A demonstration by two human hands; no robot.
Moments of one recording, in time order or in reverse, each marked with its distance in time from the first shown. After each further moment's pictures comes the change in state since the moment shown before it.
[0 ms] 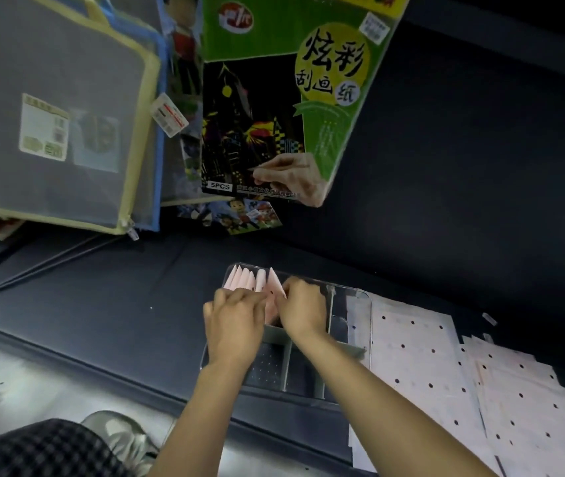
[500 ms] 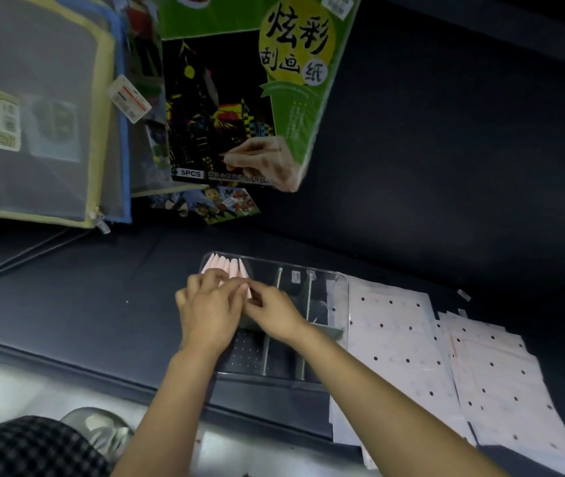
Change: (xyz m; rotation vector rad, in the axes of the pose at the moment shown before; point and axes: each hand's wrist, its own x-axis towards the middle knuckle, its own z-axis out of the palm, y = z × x) left_hand 0.004 -0.008 0.006 0.012 0.027 0.077; right_hand -0.016 0.021 0.002 0.389 -0.393 -0.195
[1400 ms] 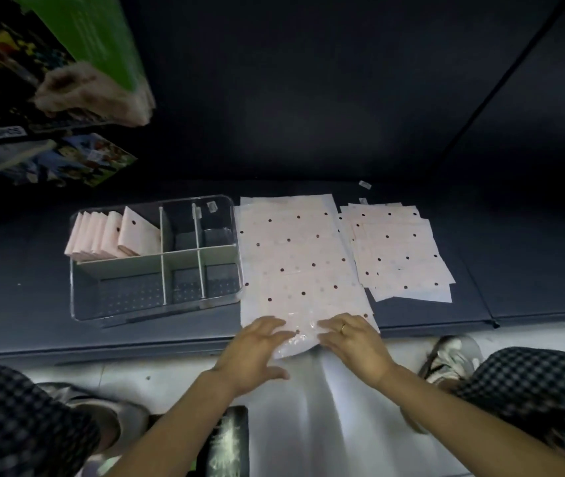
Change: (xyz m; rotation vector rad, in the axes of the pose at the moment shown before) left_hand -0.173 0.114 0.093 0.027 -0.896 0.645; right_hand -0.278 0.214 -0.067 -0.719 0.269 -0.107
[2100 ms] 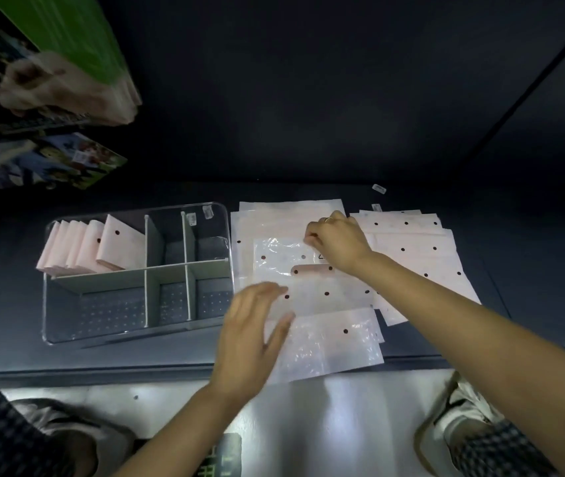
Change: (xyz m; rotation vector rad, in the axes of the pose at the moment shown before) left_hand 0.031 0.034 -0.047 -0.275 0.703 -0.080; right_hand 0.181 0.064 -0.060 -0.046 -0.097 0.198
